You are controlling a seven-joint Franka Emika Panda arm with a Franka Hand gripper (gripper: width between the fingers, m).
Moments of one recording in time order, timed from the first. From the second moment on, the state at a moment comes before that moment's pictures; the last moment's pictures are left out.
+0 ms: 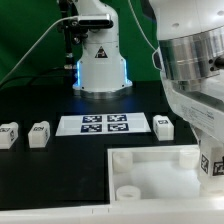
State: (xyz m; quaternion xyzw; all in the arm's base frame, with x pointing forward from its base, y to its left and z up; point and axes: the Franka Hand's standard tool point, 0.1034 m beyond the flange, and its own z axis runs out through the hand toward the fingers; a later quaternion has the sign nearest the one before) arm 0.630 0.124 0.071 -0.77 0.63 0.04 0.11
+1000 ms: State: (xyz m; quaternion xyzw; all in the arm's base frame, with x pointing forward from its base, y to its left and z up) arm 0.629 0.128 0.074 -1.00 0.03 -0.02 0.03
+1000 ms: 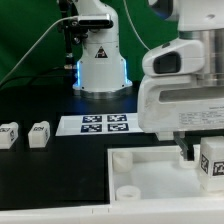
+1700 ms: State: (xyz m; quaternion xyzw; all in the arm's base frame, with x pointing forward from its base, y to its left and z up) arm 0.628 0.123 0.070 -0.96 0.29 -0.01 0.05
